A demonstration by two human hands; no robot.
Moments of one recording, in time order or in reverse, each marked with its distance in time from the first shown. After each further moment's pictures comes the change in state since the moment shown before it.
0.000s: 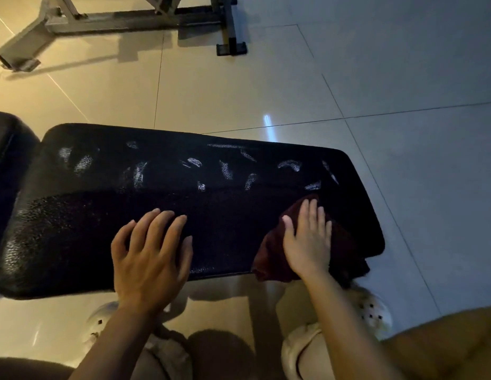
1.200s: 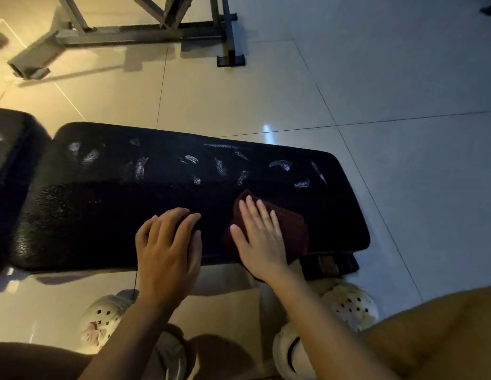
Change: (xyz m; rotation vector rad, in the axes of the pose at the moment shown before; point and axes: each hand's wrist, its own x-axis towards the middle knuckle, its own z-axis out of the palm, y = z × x) left_hand -0.011 0.039 -0.013 -0.288 0.083 -0.019; right_hand -0.037 -0.037 -0.001 0.066 -0.135 -0.452
